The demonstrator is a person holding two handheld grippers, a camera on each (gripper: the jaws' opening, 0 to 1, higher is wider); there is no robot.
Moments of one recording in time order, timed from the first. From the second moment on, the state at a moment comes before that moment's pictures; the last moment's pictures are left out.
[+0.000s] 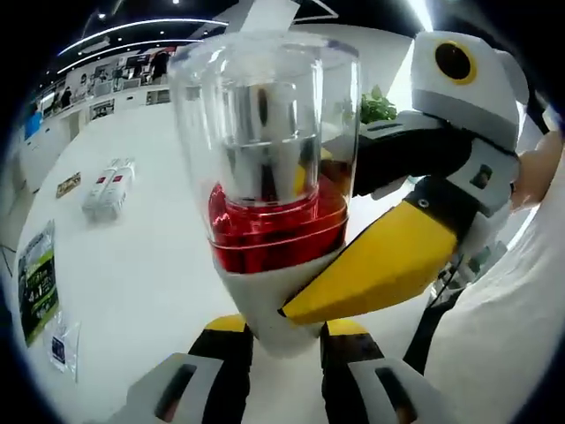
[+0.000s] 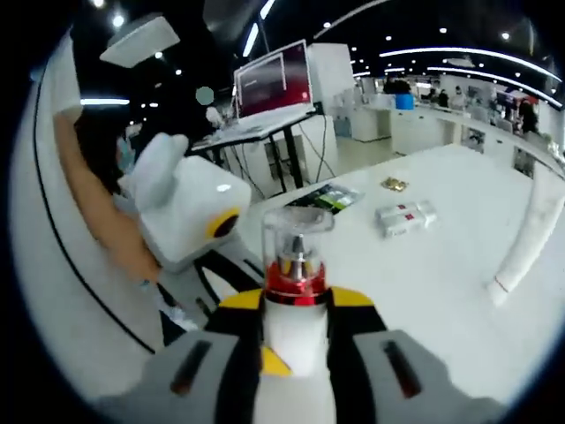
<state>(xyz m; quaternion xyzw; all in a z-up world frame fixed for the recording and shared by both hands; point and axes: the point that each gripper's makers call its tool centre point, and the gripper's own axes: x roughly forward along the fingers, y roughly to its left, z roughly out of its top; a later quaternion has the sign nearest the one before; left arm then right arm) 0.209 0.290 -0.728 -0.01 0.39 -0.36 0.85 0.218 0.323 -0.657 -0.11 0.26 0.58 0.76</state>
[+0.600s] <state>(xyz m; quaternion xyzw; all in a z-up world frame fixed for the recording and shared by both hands) 0.206 0.291 -0.726 0.09 0.36 -0.38 0.85 0.199 0.316 -0.656 -0.17 0.16 0.64 0.73</state>
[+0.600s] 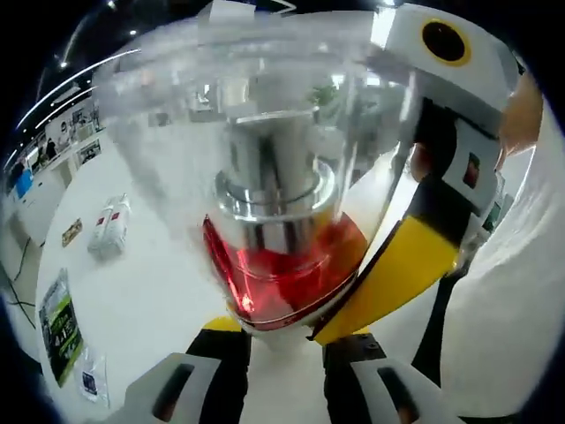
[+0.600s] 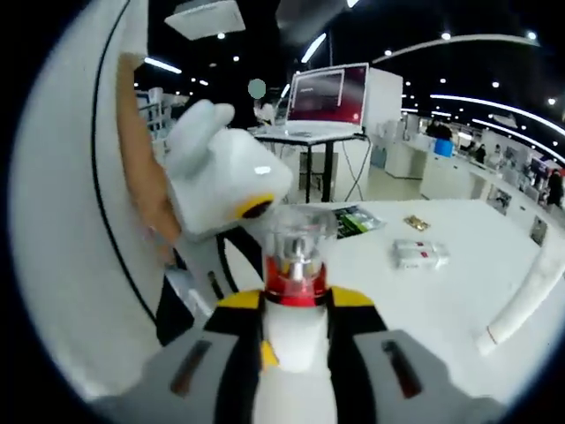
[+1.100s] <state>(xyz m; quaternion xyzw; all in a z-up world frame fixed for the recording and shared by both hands) 0.206 0.283 -0.715 0.08 0.35 -0.39 0.85 0.199 0.303 -0.657 -0.14 0.16 0.63 0.75</state>
